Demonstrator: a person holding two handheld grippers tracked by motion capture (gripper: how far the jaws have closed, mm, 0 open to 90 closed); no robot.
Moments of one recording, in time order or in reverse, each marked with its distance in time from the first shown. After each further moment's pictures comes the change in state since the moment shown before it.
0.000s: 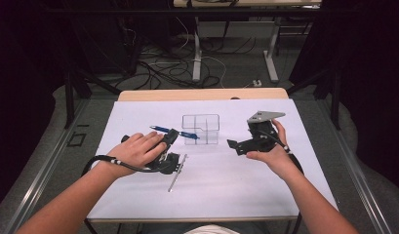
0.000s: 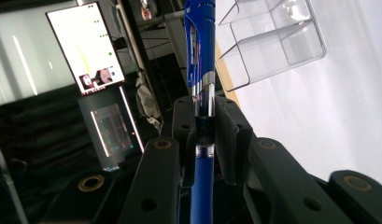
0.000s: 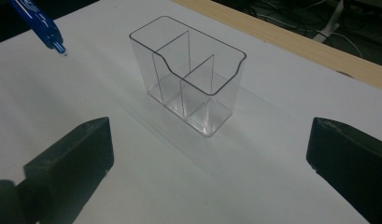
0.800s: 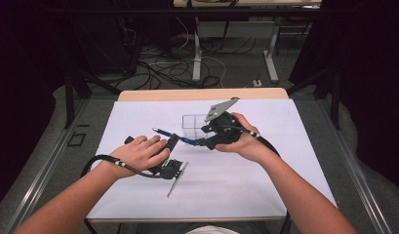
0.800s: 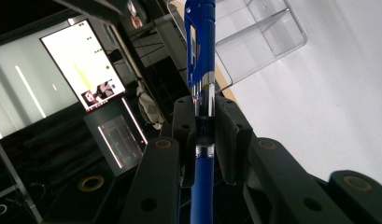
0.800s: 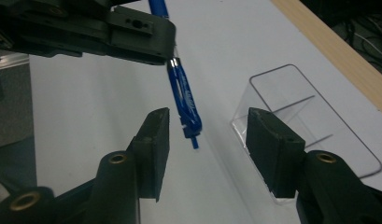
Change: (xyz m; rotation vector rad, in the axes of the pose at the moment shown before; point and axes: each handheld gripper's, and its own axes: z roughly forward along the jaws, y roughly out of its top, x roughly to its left) left arm -0.012 0.008 0.002 0.000 -0.023 0.152; right arm 0.064 0.067 0.038 0.122 0.290 -0.316
